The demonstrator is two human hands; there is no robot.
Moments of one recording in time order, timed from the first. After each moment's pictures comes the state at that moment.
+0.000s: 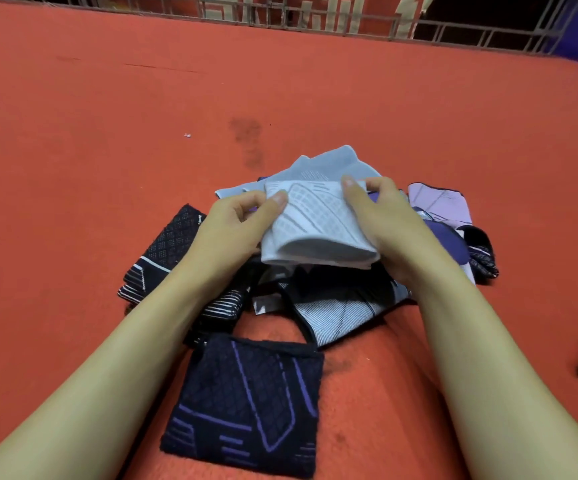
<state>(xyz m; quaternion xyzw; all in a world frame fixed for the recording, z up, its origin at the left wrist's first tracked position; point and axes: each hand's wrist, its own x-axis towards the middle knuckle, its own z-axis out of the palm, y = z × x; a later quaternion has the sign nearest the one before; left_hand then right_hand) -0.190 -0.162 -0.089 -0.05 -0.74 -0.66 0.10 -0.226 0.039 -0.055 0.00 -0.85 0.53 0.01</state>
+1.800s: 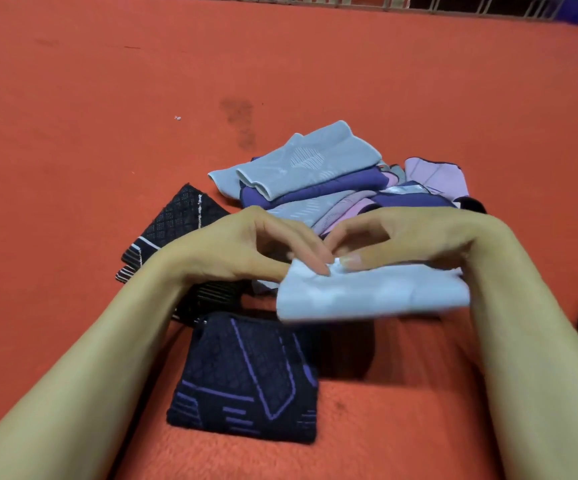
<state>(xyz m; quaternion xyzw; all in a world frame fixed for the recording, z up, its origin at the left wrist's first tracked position) -0.173 -0.172 -0.076 -0.31 -0.79 -0.51 -0.16 -0.208 0.087 -0.044 0.28 -0.80 0.37 -0.37</state>
